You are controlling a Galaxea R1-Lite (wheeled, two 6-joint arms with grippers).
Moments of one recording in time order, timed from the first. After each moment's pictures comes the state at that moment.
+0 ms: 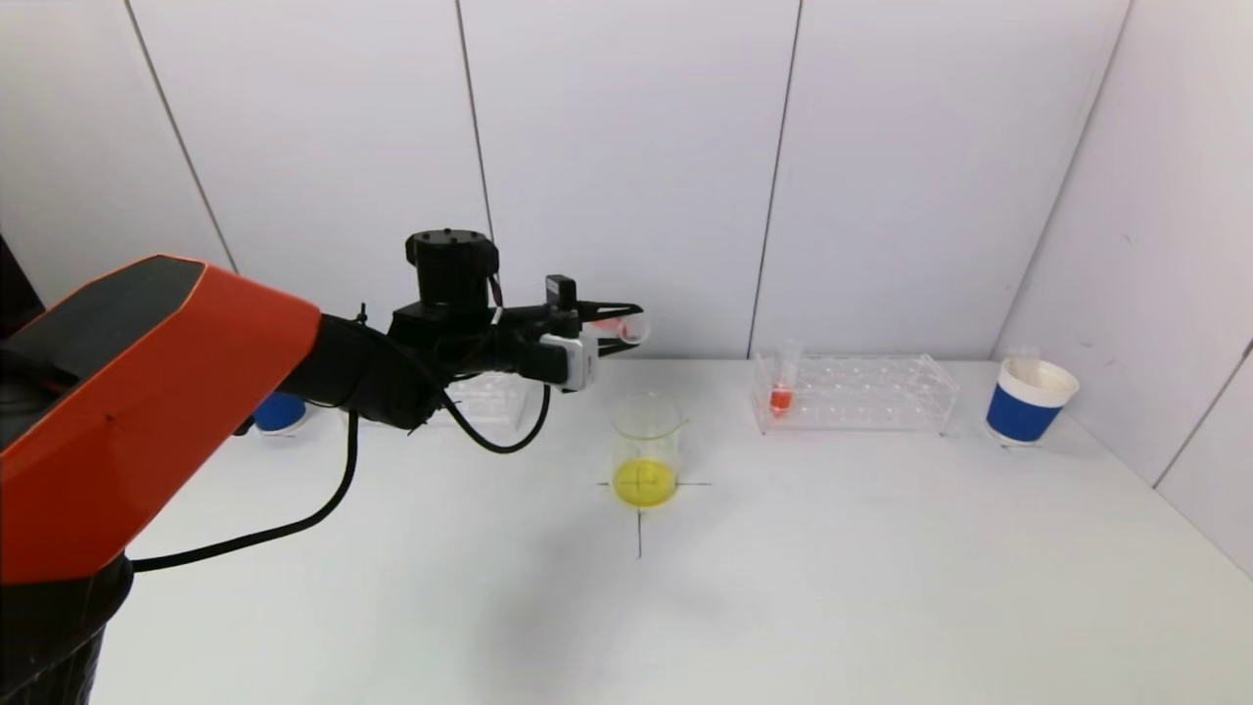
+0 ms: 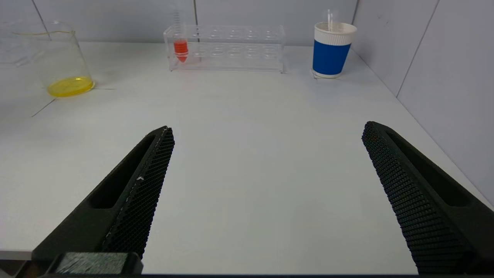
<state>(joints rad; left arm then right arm) -0.36 2.22 -1.43 -0.71 -0.83 1.41 0.00 0.00 0.00 -0.01 0.00 0.00</state>
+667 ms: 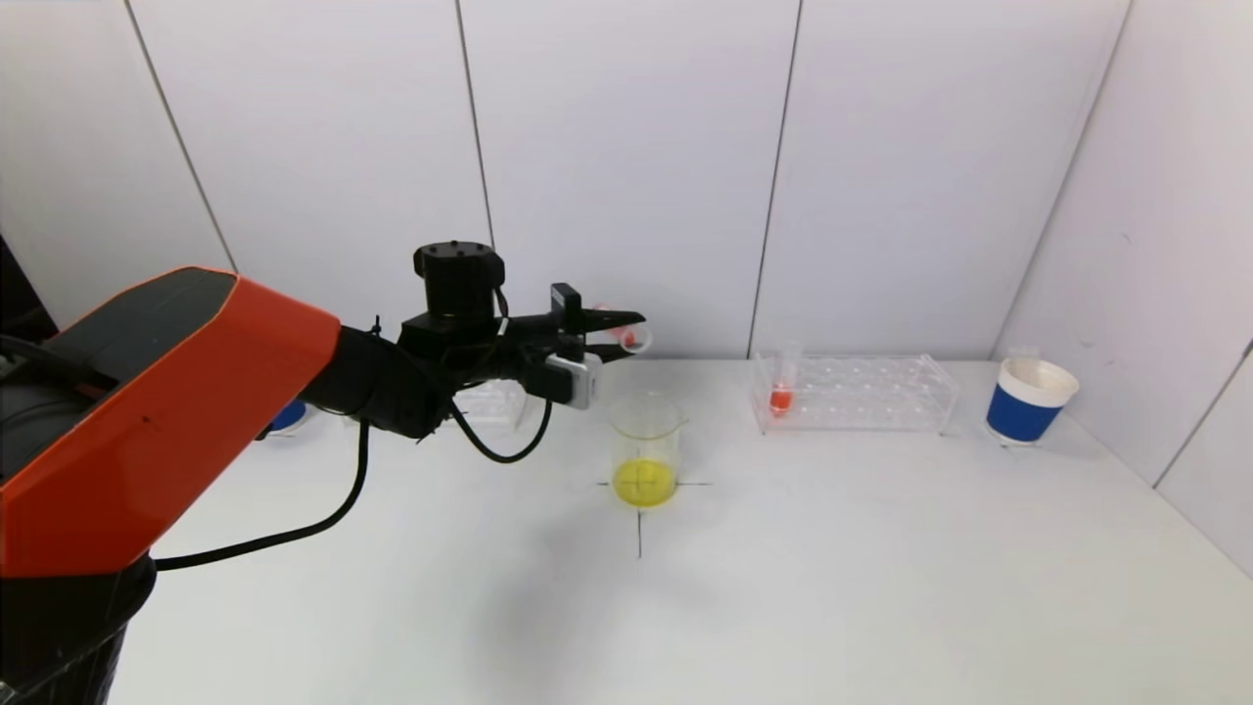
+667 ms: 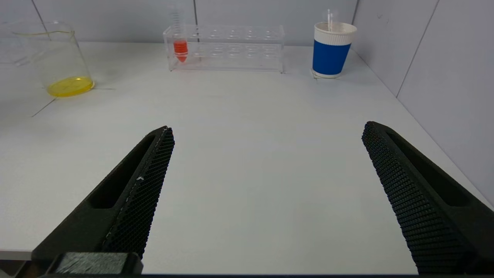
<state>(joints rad) -0.36 2.25 -1.43 -0.75 -0.83 1.52 0.00 0.00 0.00 -0.01 0.00 0.00</state>
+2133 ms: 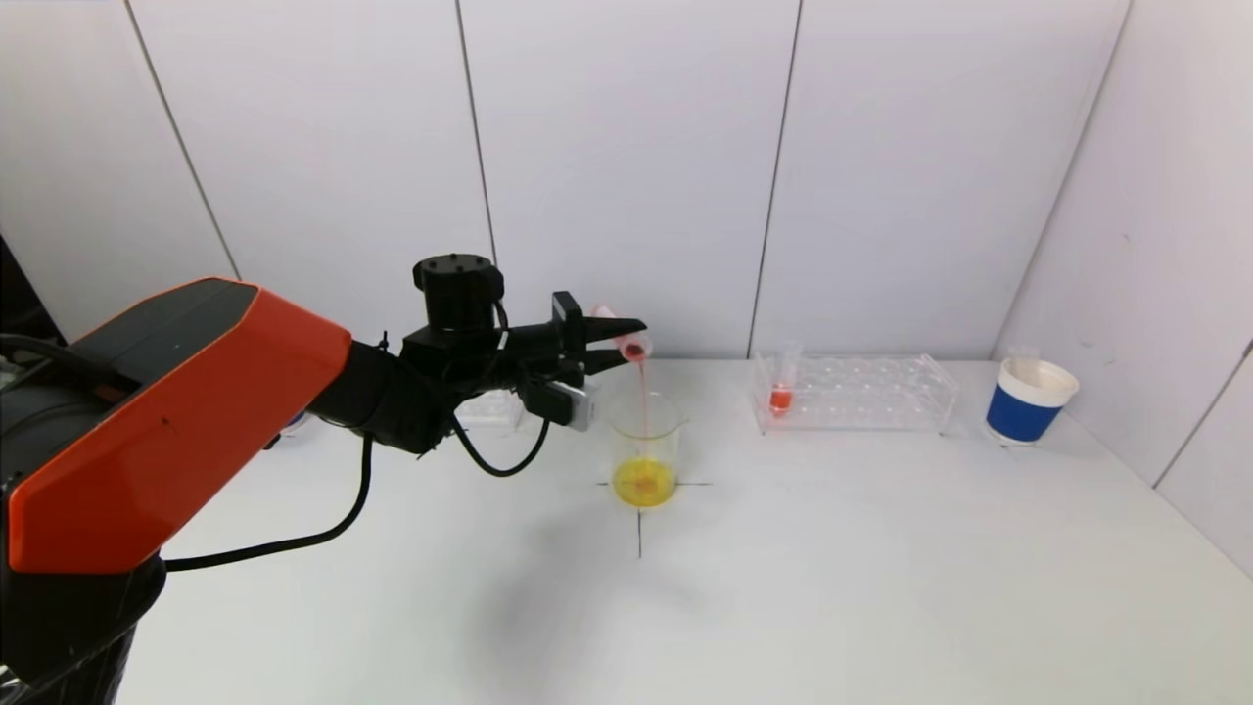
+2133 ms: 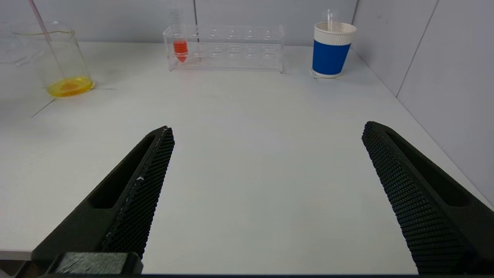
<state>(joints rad) -0.36 2.27 -1.38 -0.85 -0.84 1.62 0.00 0.00 0.00 -0.01 0.00 0.00</state>
